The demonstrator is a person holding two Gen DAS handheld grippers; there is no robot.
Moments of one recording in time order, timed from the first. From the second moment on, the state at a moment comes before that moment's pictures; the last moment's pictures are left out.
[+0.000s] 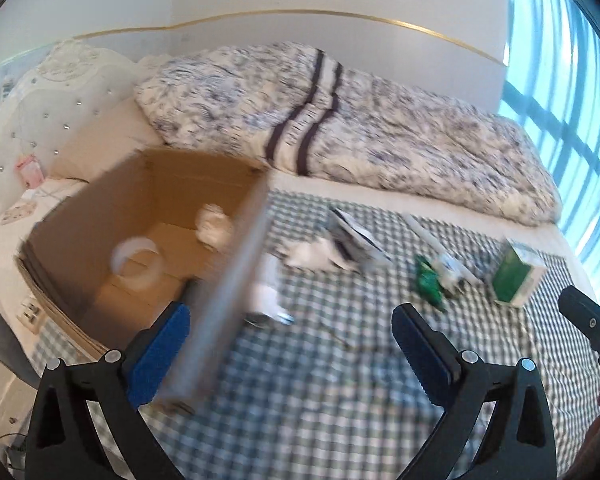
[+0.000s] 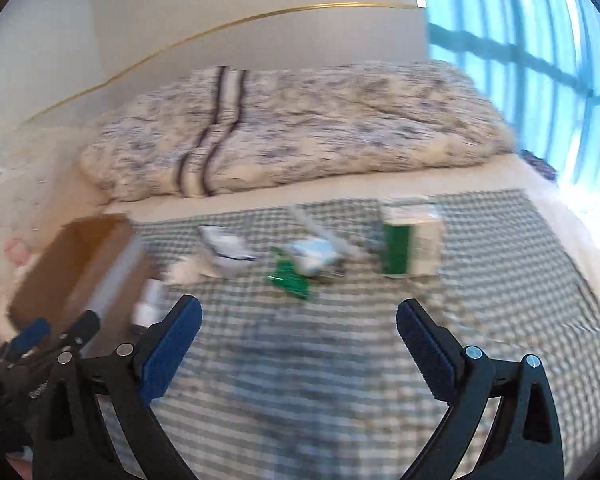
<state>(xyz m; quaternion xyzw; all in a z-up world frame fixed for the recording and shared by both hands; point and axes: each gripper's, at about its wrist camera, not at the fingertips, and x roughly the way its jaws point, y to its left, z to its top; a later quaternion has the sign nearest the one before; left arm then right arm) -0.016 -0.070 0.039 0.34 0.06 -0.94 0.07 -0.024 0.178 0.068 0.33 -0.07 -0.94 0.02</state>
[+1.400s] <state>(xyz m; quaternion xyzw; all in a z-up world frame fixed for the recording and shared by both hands) -0.228 0.071 -0.114 0.45 0.00 -0.89 -0.03 -0.198 0.279 -0.061 0.41 -0.06 -0.91 -0.04</state>
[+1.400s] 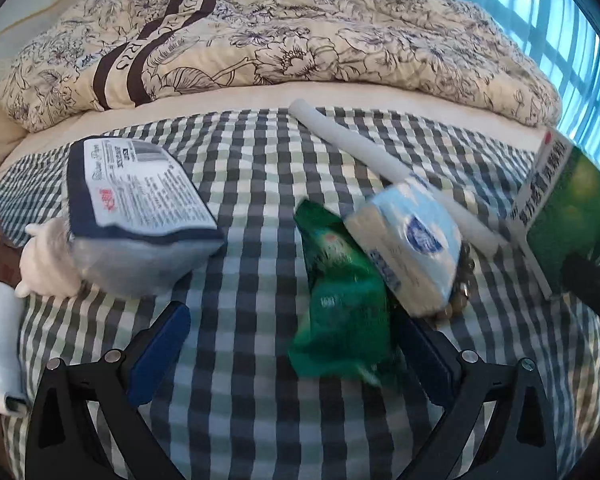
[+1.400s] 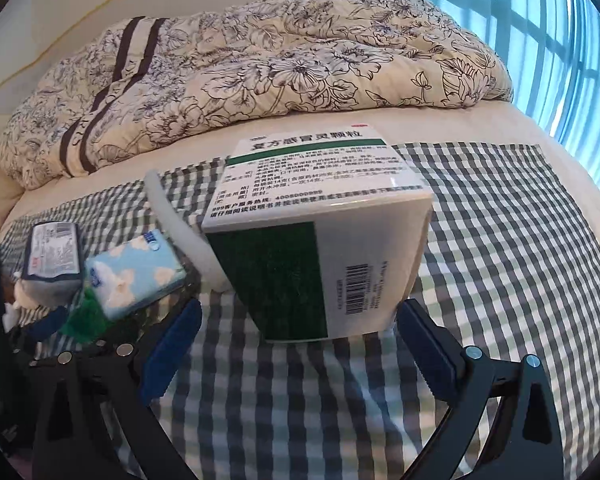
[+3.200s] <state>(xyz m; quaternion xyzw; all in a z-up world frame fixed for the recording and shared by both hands) -0.122 0.028 -0.024 0.41 0.01 -0.91 -0.03 -0.109 0.263 0.013 0.33 0.00 -0.94 0.04</state>
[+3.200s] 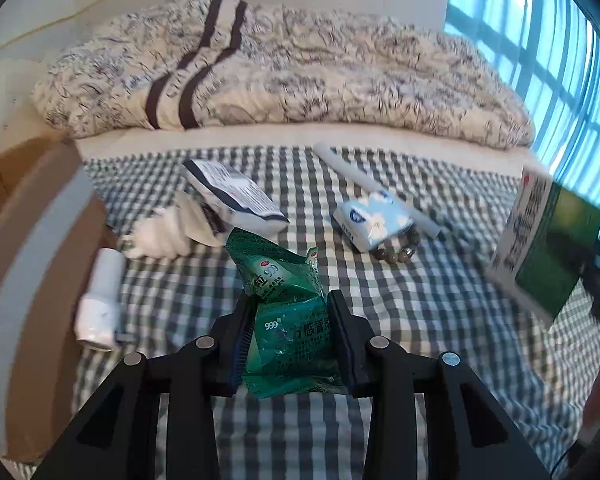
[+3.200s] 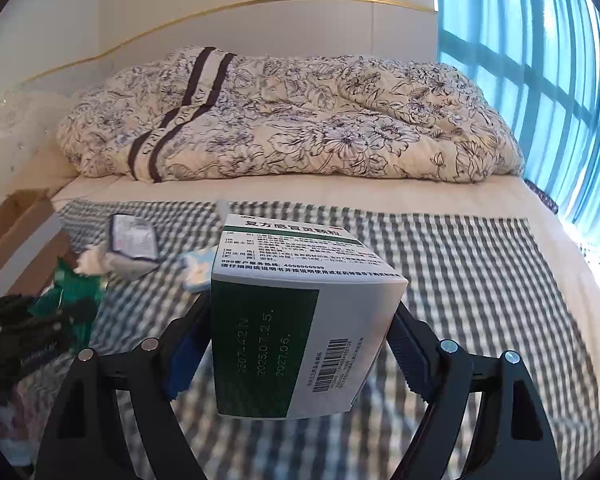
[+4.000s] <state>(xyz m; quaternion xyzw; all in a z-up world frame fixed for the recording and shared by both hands) -0.007 -0.043 0.064 0.33 0.07 -0.94 0.00 0.009 0.188 0.069 0.32 -0.02 -0.94 0.11</state>
